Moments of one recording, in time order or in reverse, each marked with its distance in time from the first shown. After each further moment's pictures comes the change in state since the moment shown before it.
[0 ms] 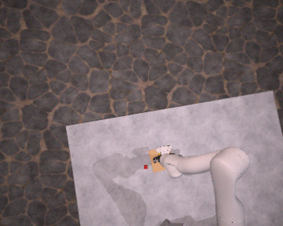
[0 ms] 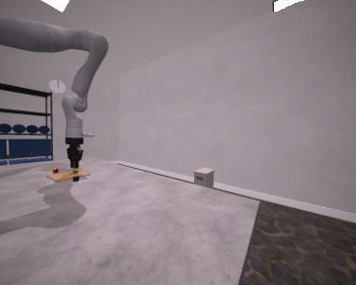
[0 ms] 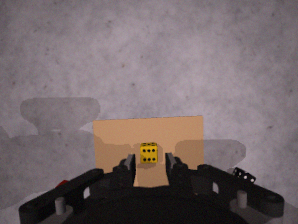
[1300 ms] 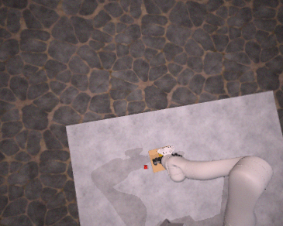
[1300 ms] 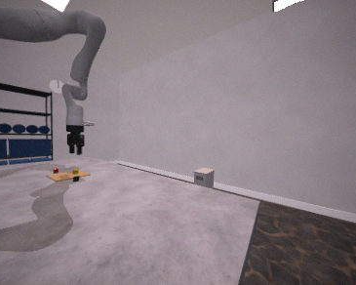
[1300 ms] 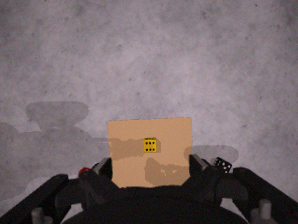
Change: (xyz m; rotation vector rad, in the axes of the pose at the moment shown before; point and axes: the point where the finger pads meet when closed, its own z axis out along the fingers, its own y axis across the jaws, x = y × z) arm 0.004 -0.001 -0.063 0.005 0.013 0.002
